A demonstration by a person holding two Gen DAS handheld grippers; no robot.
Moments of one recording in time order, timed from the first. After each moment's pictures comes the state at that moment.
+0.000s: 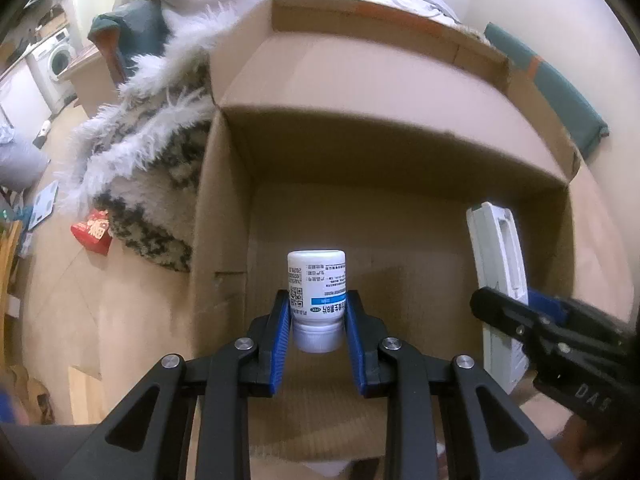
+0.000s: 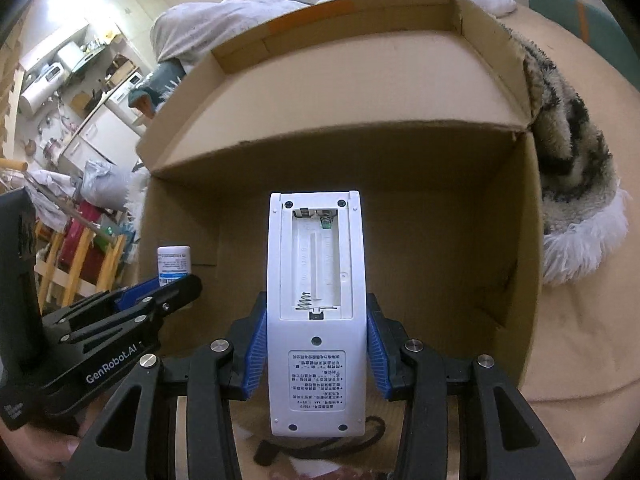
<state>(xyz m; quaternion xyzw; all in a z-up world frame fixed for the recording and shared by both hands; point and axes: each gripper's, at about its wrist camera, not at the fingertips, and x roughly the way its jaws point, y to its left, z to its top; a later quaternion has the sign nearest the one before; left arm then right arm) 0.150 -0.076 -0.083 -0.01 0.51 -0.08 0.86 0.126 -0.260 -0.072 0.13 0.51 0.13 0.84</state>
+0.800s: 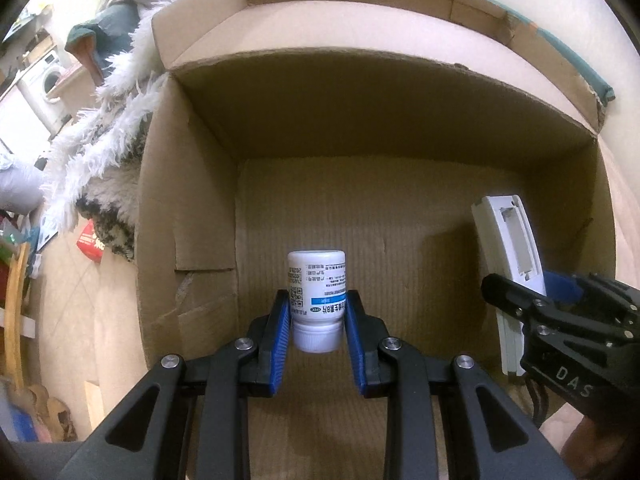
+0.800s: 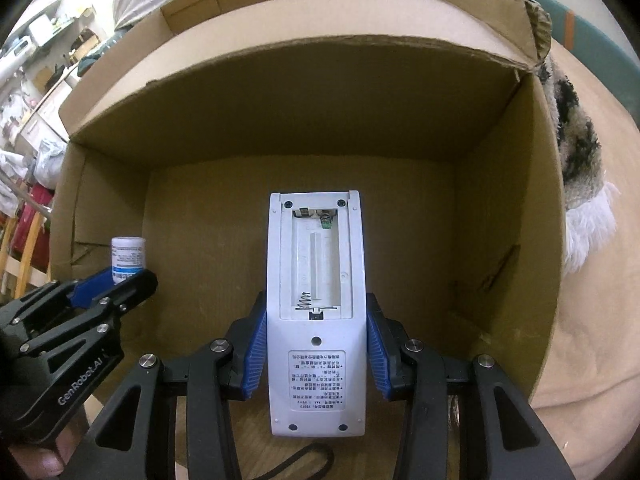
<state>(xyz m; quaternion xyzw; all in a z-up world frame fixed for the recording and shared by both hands) 0.154 -0.105 -0.120 0.04 0.53 -0.07 0.85 0.150 -0.251 -0.110 0.06 0.55 0.05 0.83</state>
